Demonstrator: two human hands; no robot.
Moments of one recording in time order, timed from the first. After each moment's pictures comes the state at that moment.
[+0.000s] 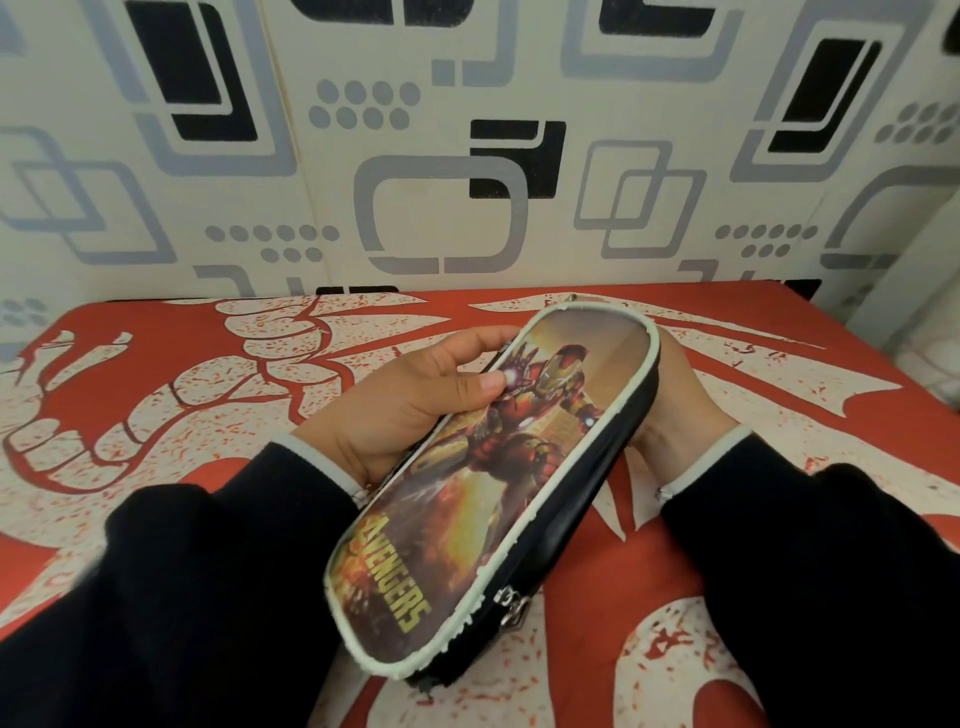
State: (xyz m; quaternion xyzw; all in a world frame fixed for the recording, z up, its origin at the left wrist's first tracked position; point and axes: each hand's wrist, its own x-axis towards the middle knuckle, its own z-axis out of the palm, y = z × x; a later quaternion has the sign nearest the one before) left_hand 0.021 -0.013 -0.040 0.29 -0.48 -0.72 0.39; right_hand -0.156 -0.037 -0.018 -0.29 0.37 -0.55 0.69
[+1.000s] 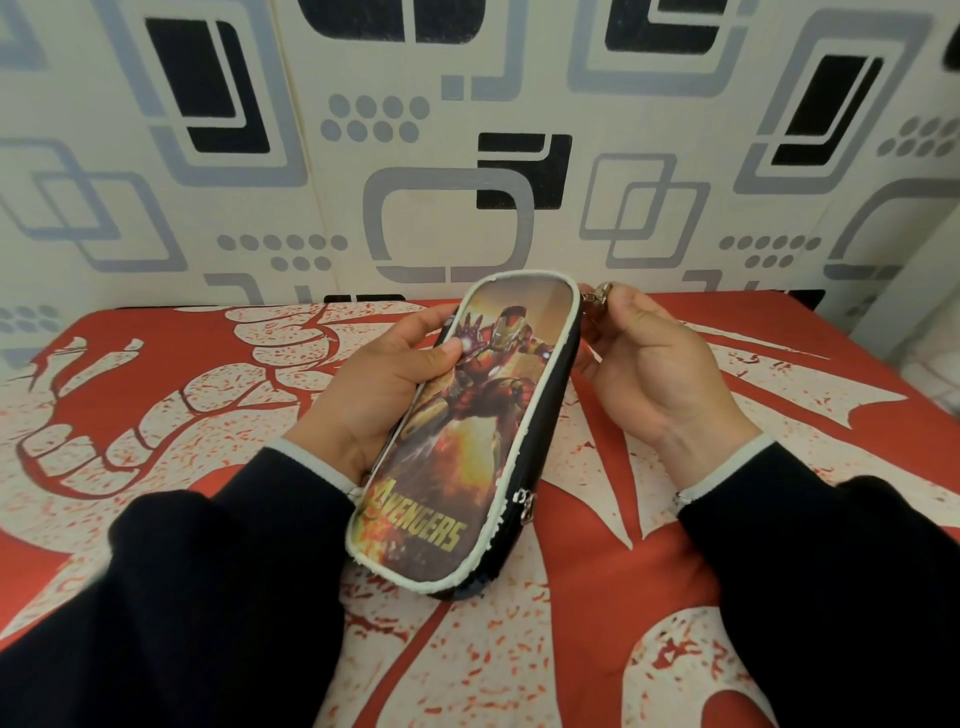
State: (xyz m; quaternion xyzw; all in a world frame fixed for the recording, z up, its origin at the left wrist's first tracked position) left_hand 0.038 -0.028 -0.044 0.41 -0.43 -0.61 0.52; right_hand -0.161 -0.061 -0.028 -0.41 0.26 -0.57 0.66
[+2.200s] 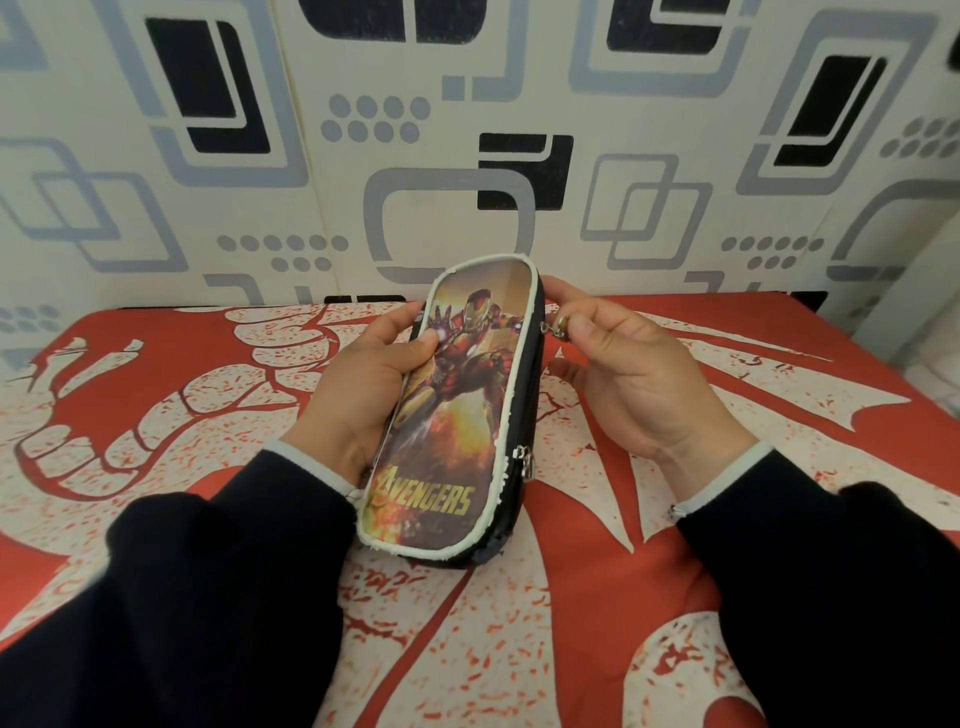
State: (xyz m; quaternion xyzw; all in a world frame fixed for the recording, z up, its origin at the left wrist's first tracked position) left_hand 0.036 -0.029 -0.038 0.45 -0.35 -0.58 0.58; right_hand -0.155 -0.044 -0.024 -0.55 0.26 -0.49 0.62
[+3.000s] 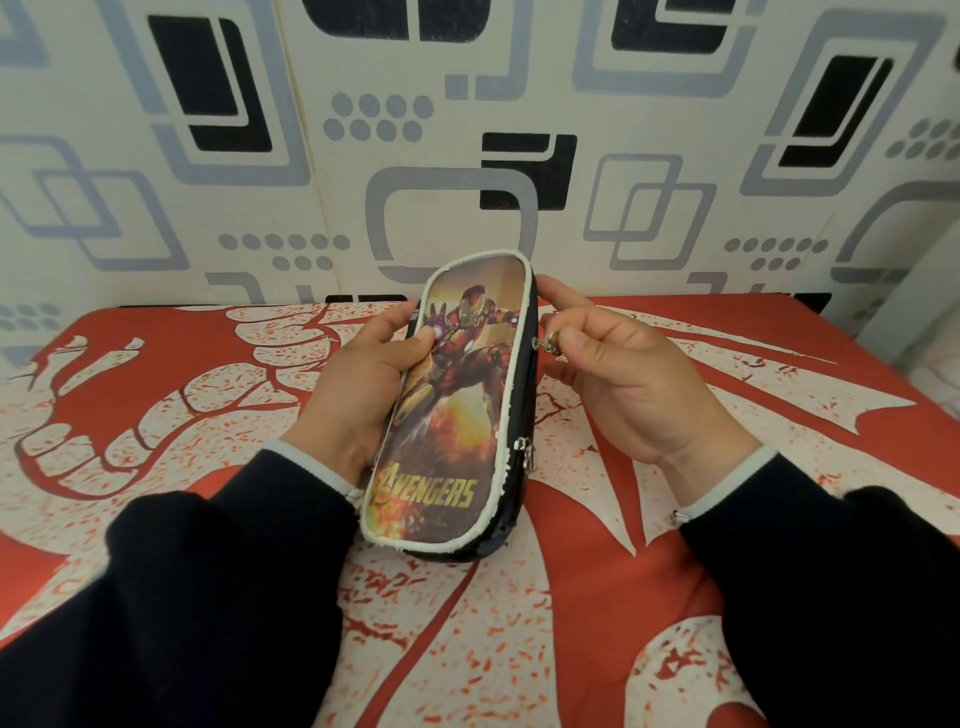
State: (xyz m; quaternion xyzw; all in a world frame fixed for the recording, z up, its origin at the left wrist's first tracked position) left_hand 0.039 -0.031 -0.039 0.46 -0.32 -0.57 0.60; right_hand -0.154 -0.042 -0.023 -0.61 0.27 -0.44 0.60
